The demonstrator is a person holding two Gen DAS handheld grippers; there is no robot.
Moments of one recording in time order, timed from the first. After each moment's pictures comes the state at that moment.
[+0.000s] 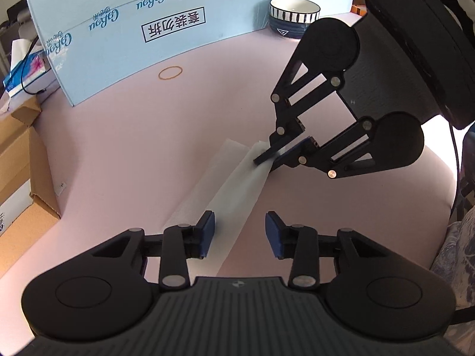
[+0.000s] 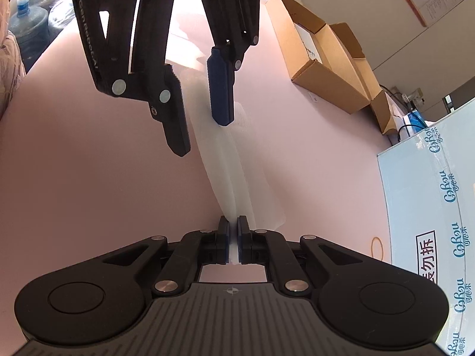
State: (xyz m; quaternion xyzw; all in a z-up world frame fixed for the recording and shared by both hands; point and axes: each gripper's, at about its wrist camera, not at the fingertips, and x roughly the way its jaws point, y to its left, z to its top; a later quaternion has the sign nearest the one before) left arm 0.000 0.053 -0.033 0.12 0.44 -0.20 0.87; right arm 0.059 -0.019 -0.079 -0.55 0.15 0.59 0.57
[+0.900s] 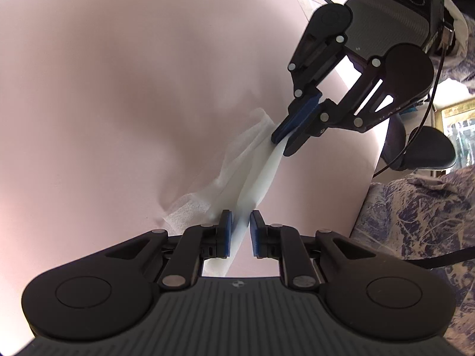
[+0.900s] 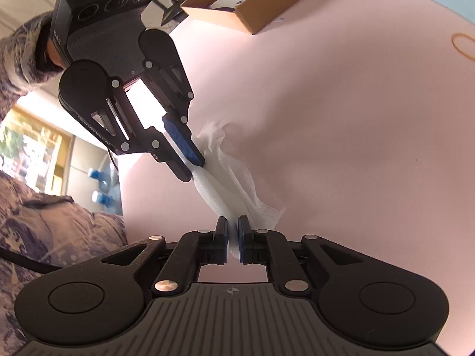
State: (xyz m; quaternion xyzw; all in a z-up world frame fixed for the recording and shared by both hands) left arm 0.121 0.134 -0.056 -0.05 0.66 -0.36 0.66; right arm 0.173 -0.036 -0.092 -0.10 0.58 0.62 0.52
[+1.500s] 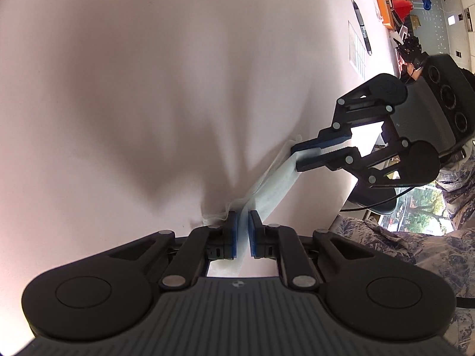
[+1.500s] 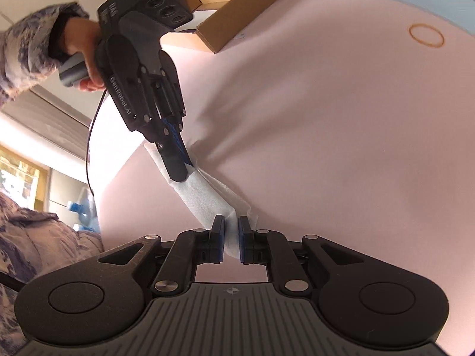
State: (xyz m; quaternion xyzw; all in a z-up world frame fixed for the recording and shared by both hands) left arm 0.151 0.194 -0.087 -0.20 0.74 -0.33 0.55; right arm 0.118 -0.035 -0.071 -0.16 0.50 0.59 0.62
